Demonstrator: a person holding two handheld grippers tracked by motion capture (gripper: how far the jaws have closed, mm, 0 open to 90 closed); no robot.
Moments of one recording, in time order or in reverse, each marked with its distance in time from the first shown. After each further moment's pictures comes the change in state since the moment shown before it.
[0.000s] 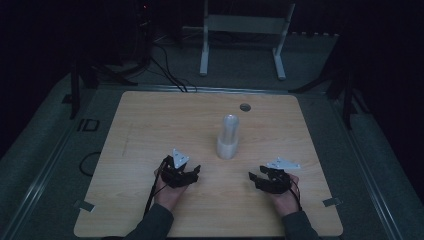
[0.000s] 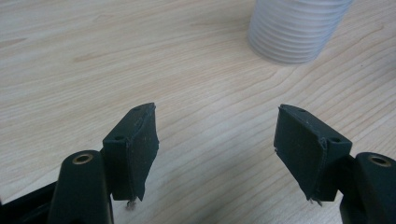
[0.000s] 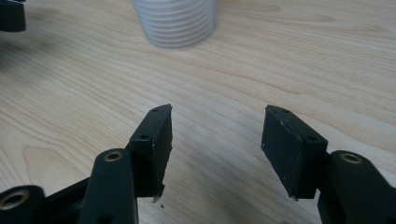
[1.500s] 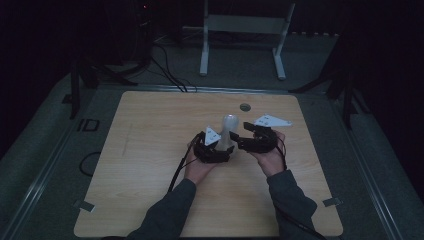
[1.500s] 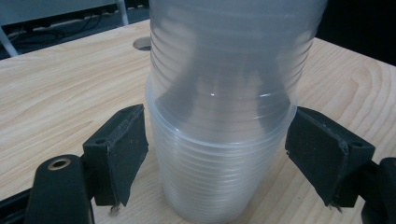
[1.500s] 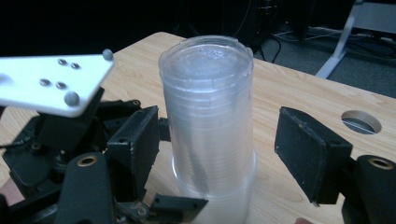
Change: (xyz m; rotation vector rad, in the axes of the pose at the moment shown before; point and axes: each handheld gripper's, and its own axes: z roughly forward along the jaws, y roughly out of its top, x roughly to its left) left arm -0.037 0.079 0.068 -0.161 -0.211 0.120; right arm 0.023 0.139 0.001 -0.213 0.115 -0.090
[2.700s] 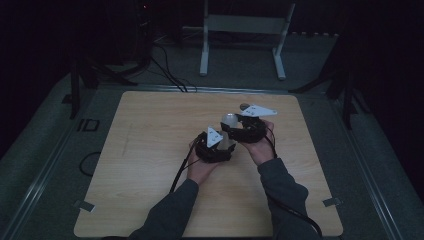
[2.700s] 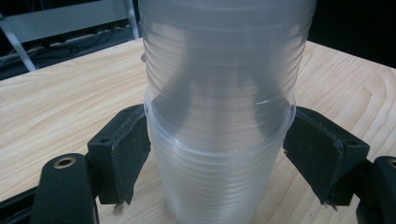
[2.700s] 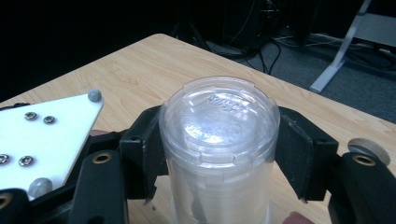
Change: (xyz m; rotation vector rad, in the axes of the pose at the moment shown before) left arm -0.005 0.001 0.004 -0.050 0.045 0.026; right arm 0.005 0.025 0.032 0.014 -0.012 -0.063
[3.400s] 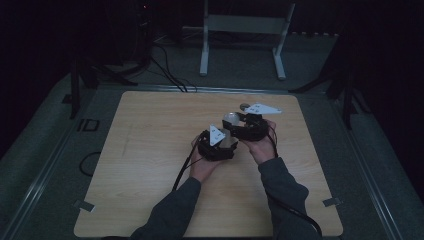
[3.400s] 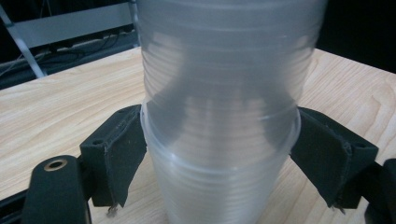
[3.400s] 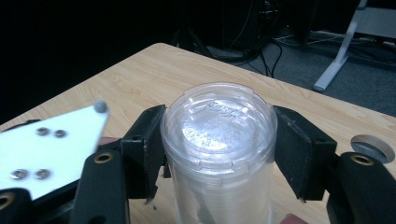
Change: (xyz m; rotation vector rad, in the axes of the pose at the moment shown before) left arm -0.002 0.005 0.009 -0.014 0.017 -0.003; right arm -0.006 0.002 -0.004 -0.022 0.010 0.067
